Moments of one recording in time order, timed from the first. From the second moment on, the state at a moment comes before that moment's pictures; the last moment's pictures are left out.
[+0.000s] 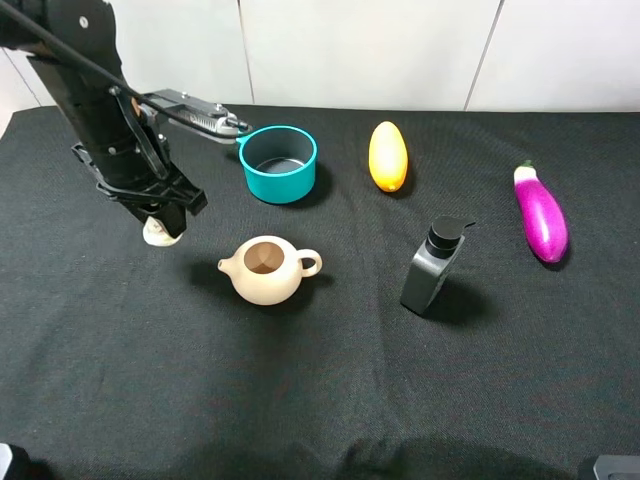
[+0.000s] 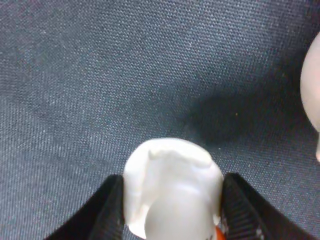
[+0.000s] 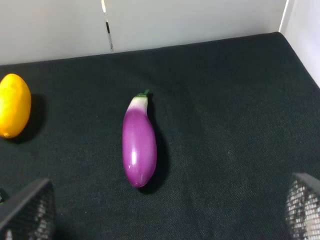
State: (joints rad) left arm -0.43 1.74 -1.05 0.02 0.78 0.07; right arm 0.05 -0.01 -0.50 -0.12 1.03 0.20
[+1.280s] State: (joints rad) left arm -0.43 1.60 -1.27 0.08 0.98 -0.01; right arm 0.05 -0.01 -0.50 -0.12 1.03 0.20
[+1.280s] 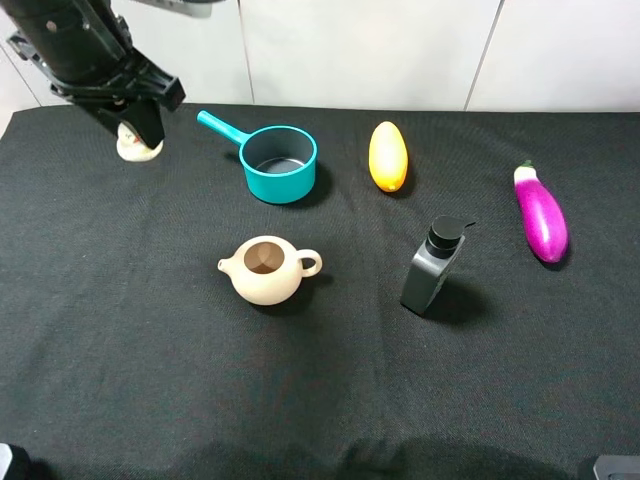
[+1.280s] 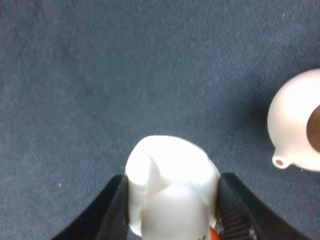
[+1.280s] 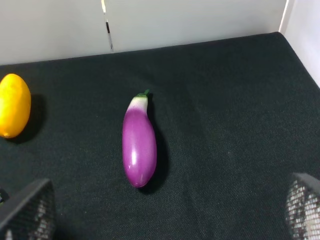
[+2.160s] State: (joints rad) left arm -0.52 1.91 -1.65 0.08 1.07 0.00; right arm 0.05 -0.01 -0.50 -0.12 1.03 0.20
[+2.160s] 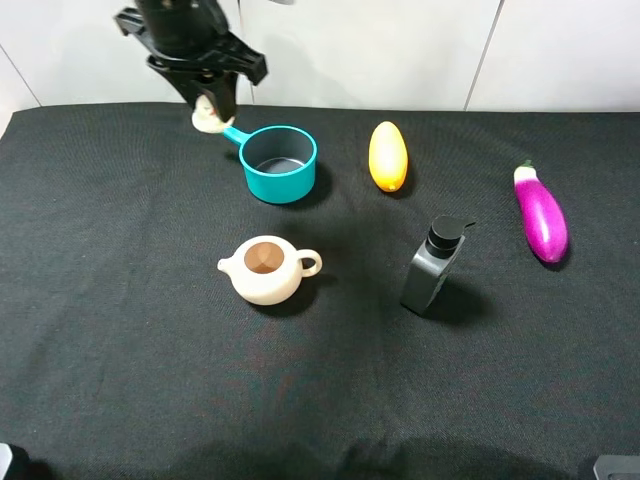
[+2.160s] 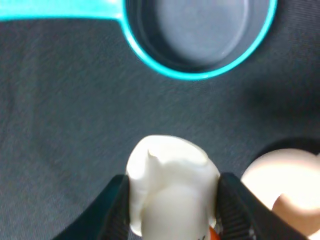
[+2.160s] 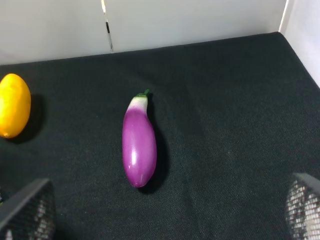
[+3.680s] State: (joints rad) left arm -0.59 2.43 -2.34 0.11 1.10 -0.01; right arm 0.05 -0.01 -0.50 -0.12 1.03 0.20
